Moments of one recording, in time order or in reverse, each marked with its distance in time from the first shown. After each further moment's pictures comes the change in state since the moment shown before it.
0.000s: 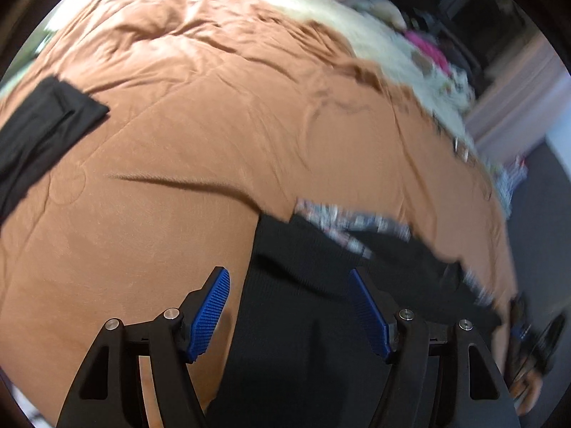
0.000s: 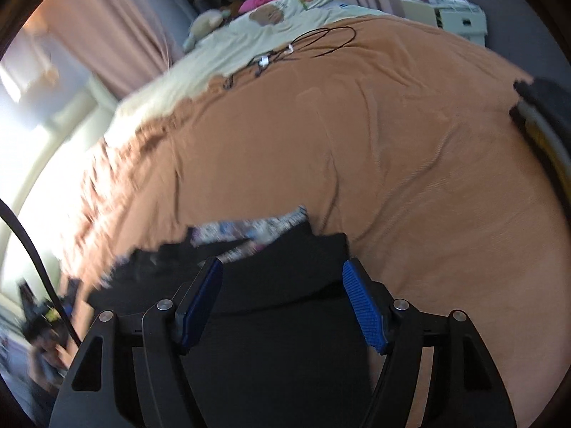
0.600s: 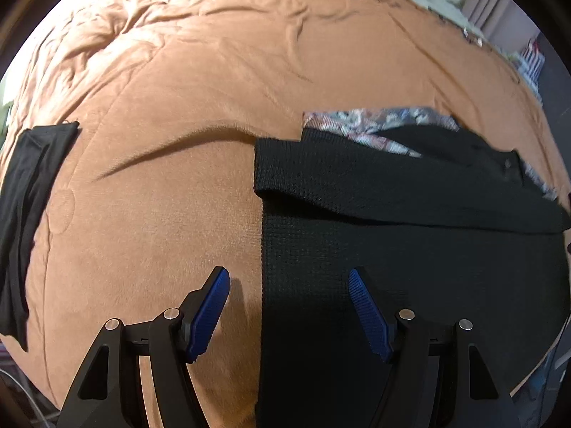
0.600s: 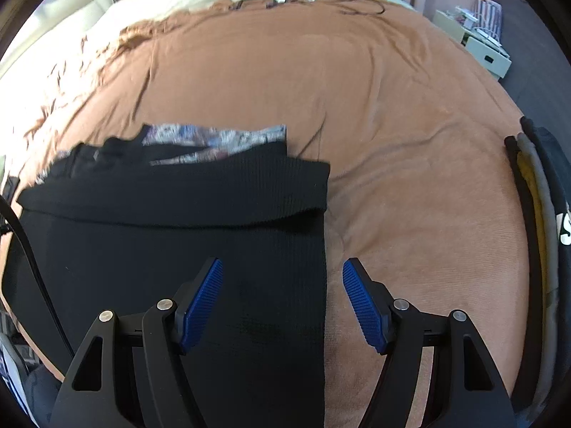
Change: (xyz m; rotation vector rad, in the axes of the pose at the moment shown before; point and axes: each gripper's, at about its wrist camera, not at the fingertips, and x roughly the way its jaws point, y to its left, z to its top) left arm 0.056 -0.007 -0.018 0.286 0.226 0.206; right arm 0.038 0.046 -0.008 -0.259 0.225 -0.199
